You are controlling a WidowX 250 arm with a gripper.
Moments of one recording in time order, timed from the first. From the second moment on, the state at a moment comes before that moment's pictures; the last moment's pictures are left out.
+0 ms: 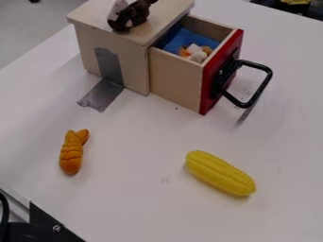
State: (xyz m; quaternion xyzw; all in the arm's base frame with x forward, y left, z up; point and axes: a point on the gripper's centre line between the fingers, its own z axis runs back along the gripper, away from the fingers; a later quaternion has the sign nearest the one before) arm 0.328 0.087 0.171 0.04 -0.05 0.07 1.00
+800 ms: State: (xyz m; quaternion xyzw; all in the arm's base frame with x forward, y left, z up) arm 0.391 0.026 0.135 0.04 -0.02 0.01 1.00
